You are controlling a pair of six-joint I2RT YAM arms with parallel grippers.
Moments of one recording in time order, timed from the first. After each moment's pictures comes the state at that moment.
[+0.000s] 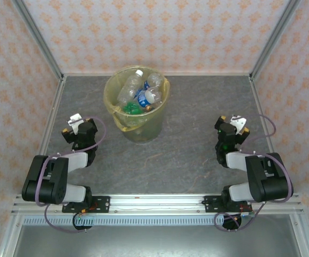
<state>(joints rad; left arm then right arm) -0.02 1.38 0.32 0.68 -0.67 -0.21 0.12 1.38 0.30 0.76 0.63 0.26</state>
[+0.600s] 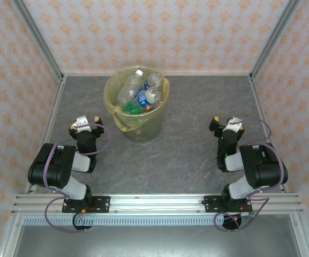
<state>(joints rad) -0.02 1.54 0.19 1.18 -0.41 -0.14 0.08 1.52 0.20 1.14 0.35 0.20</state>
